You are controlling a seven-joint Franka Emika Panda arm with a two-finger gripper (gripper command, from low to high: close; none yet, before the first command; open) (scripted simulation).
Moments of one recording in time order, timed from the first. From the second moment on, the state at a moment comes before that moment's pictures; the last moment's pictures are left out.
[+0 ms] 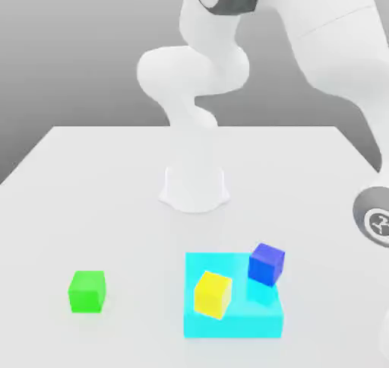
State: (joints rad) arm 0.32 0.65 0.28 -2.01 -0.34 2.62 1.08
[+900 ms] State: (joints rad) arm 0.13 -0.18 0.26 -2.67 -0.02 2.48 0.14
